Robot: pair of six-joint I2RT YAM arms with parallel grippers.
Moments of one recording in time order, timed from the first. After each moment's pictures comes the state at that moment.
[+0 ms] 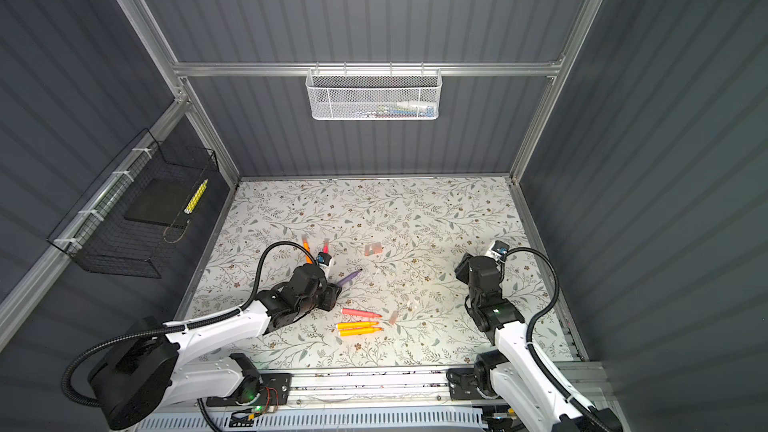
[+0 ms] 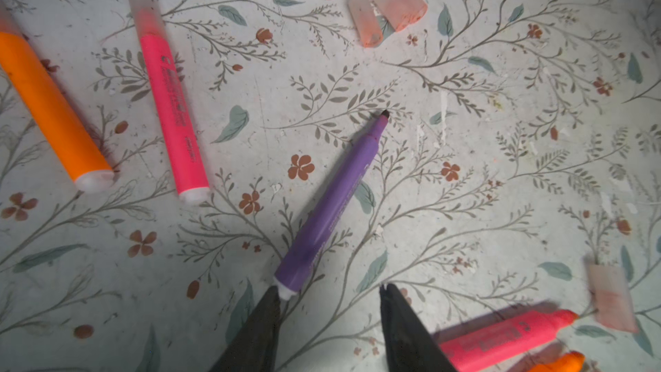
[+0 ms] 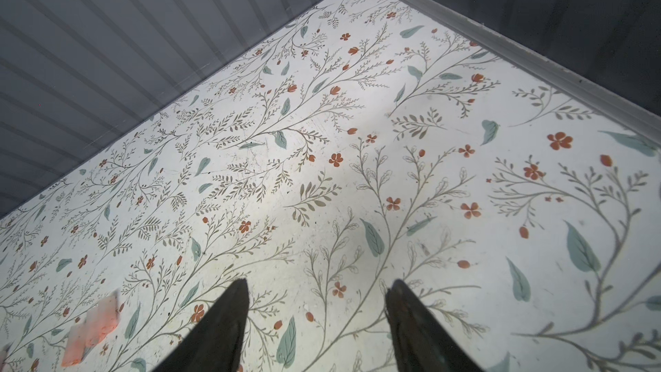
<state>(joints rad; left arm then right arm) -0.76 1.26 0.49 -0.06 -0.12 -0.35 0.21 0.79 0.35 -0.07 0.36 0.60</state>
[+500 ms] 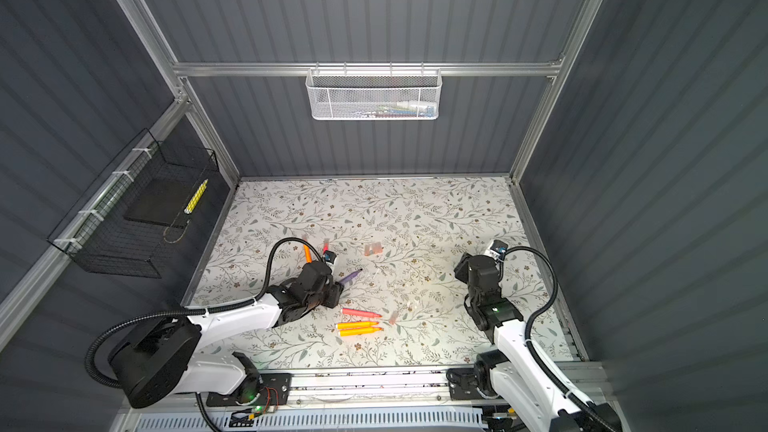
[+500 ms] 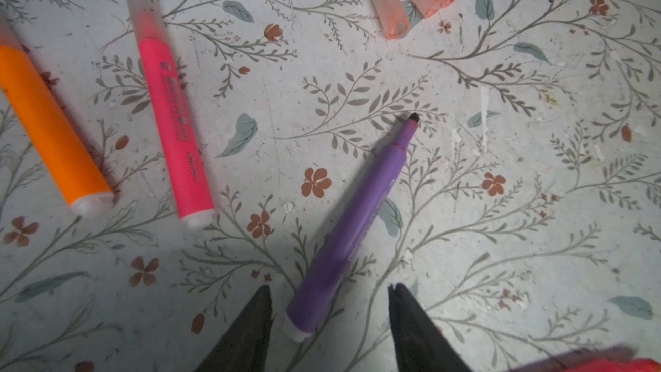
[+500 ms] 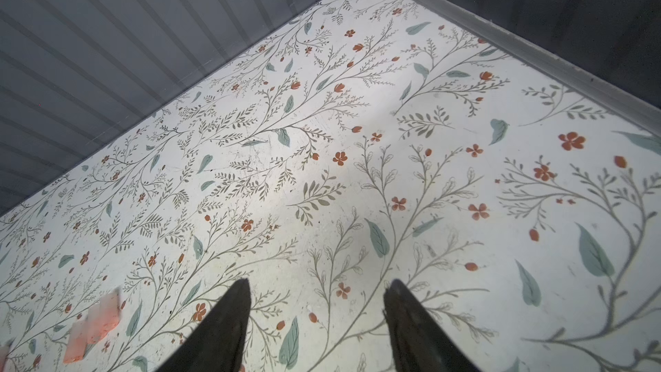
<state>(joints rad) -0.76 1.39 0.54 -0.03 -0.17 -0.32 0.21 0.81 0.35 -0.05 0.34 0.59</state>
